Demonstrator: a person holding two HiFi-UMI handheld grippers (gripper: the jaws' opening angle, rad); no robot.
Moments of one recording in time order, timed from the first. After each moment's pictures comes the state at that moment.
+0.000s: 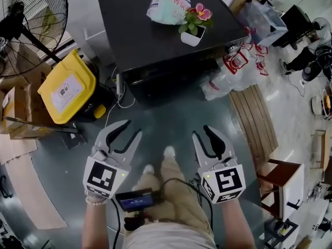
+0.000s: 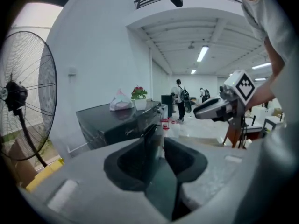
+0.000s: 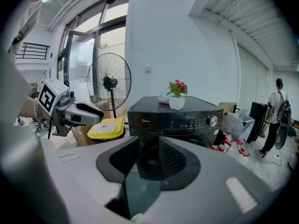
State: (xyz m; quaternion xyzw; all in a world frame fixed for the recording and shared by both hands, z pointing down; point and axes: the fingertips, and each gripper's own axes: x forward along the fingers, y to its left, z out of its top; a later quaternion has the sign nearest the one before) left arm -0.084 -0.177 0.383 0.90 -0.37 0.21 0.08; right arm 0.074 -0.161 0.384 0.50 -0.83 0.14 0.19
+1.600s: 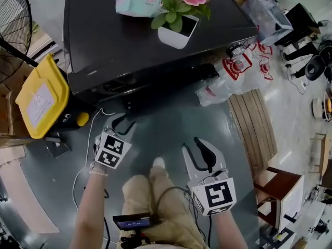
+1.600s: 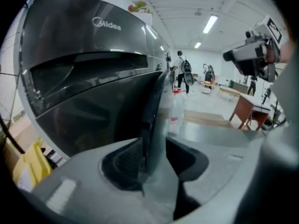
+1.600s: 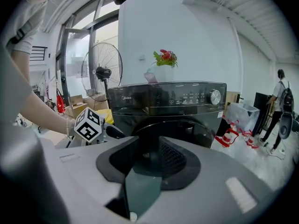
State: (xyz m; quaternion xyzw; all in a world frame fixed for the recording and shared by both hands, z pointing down) left arm -0.030 -0.310 0.658 0.87 -0.34 0.35 0.11; right arm 0.126 -0.234 0.513 0.49 -0.84 0.16 0.20
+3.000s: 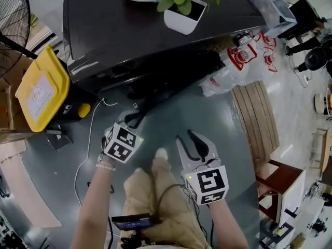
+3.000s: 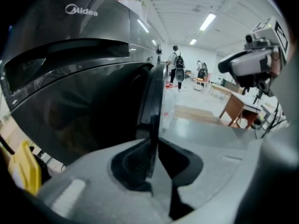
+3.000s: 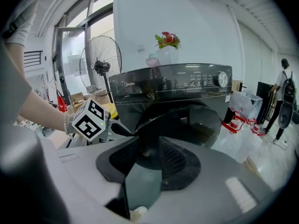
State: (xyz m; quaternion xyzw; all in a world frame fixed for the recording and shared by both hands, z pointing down) left arm 0.000 -0.285 0.677 0.87 -0.29 0.37 0.14; right arm 0.102 -0.227 0.557 0.47 -0.83 0.21 0.22
